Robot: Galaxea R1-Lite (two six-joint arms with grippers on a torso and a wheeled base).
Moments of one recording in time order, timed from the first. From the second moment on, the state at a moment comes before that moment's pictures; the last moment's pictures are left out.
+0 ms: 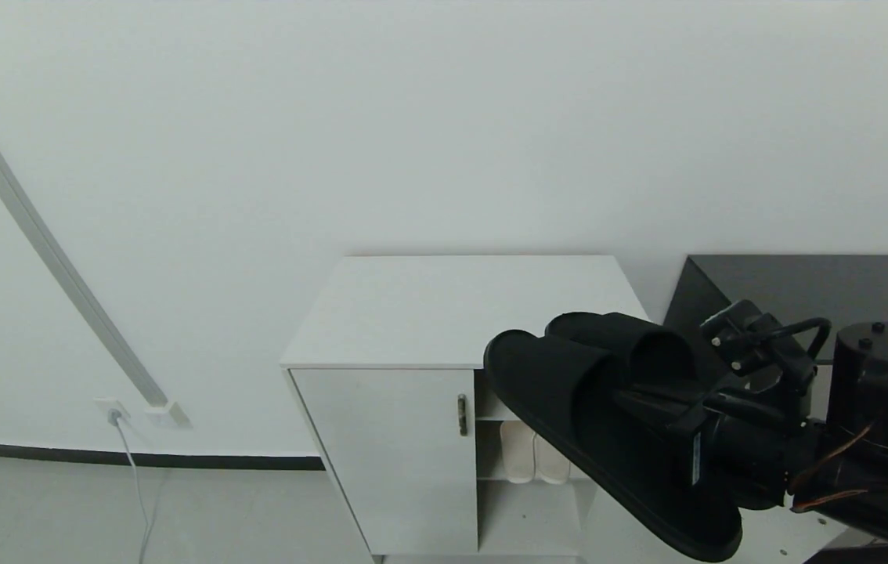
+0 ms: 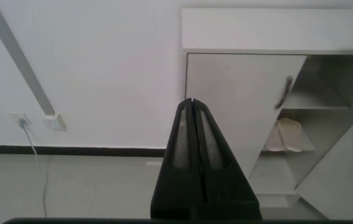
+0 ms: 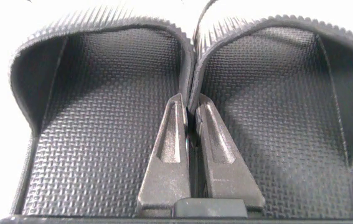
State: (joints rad) left arm 0.00 0.00 0.00 0.01 0.05 0.00; right arm 0.64 1.53 -0.48 -0.84 0.04 0.04
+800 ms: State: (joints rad) left arm 0.00 0.00 0.00 0.01 0.05 0.00; right arm 0.64 1.55 -0.48 -0.84 0.04 0.04
